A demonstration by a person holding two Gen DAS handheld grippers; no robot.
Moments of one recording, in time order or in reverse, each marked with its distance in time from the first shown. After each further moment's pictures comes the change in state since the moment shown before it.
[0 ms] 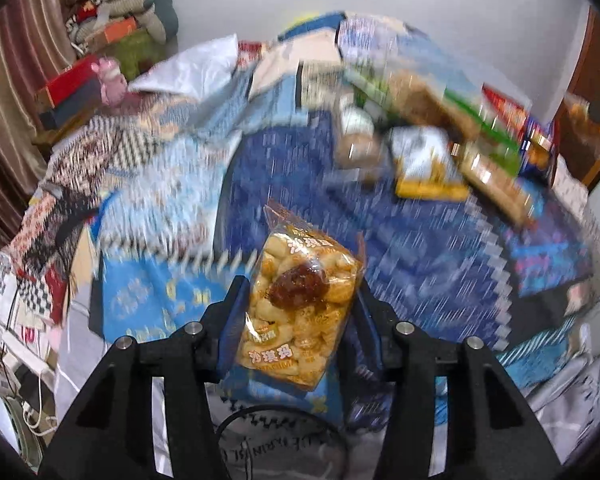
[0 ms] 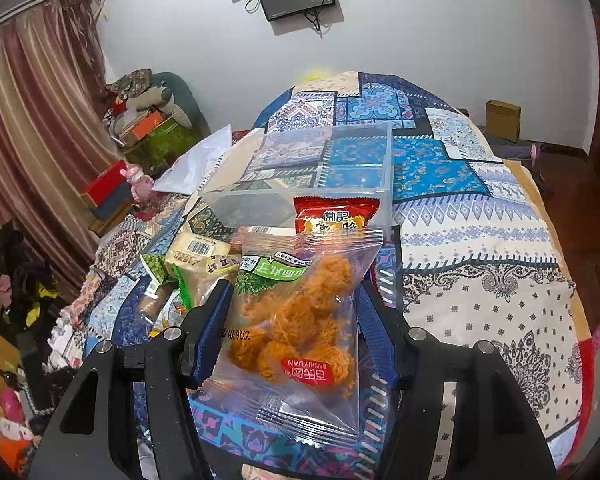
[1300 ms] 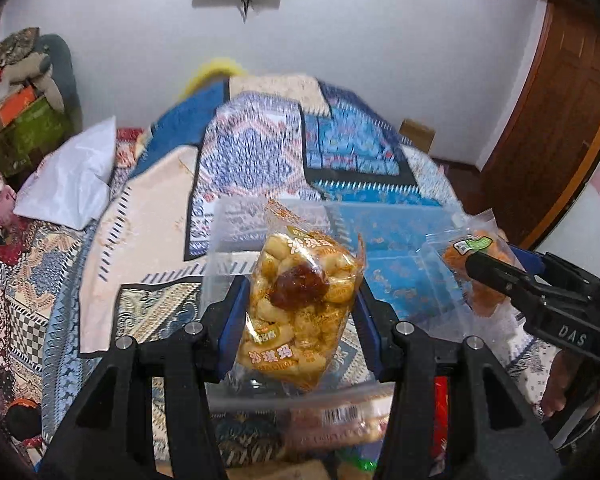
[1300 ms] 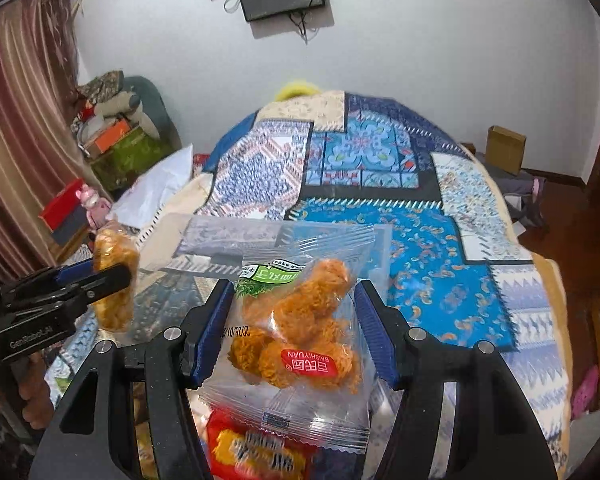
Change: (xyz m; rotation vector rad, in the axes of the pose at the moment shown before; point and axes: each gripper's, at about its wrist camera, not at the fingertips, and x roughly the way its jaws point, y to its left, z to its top) left arm 0.131 -0.143 0.290 0.132 -0.055 -0.226; right arm 0.129 -0.040 0.131 -0.051 0.008 -0.077
